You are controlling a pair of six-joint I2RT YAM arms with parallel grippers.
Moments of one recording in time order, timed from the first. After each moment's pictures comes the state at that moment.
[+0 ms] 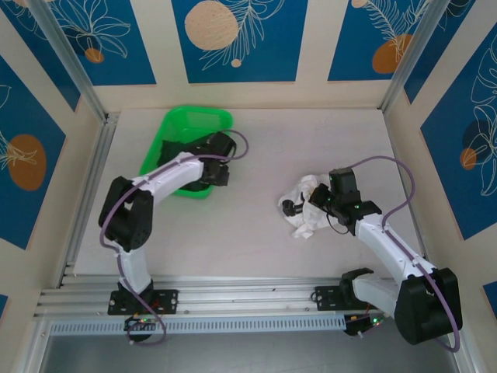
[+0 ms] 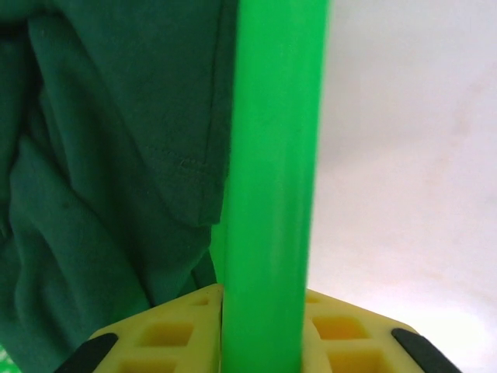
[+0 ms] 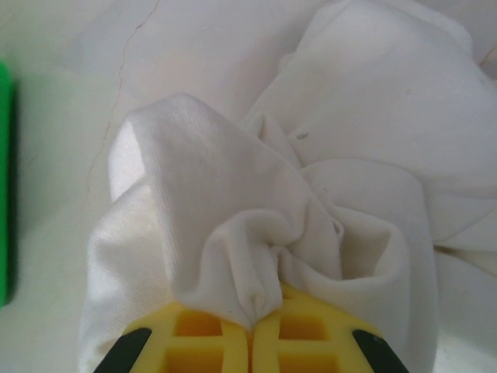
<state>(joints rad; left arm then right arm) -0.55 1.85 1.44 -0.79 -0.22 -0.38 0.24 1.05 0.61 -0.38 -0.05 0.74</state>
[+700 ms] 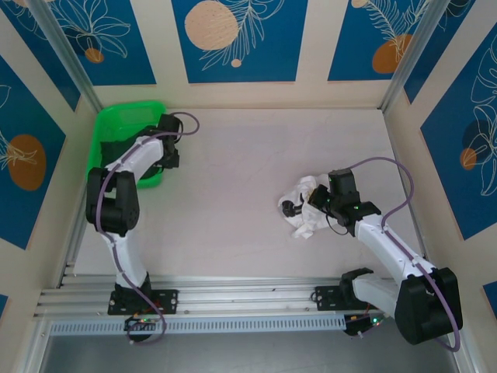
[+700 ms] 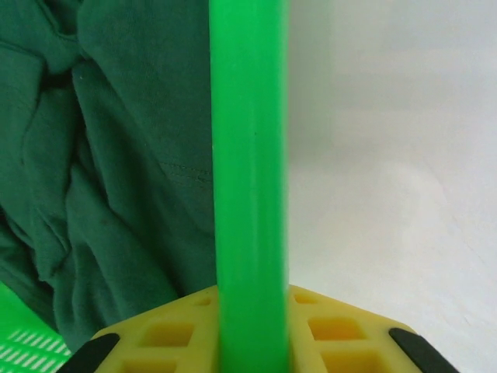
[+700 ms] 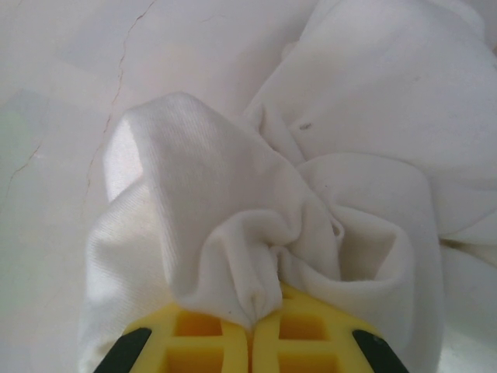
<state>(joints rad) -0.17 1.97 1.55 -0.79 -0.39 -0.12 0.25 1.05 0.60 -0.38 -0.06 0.74</state>
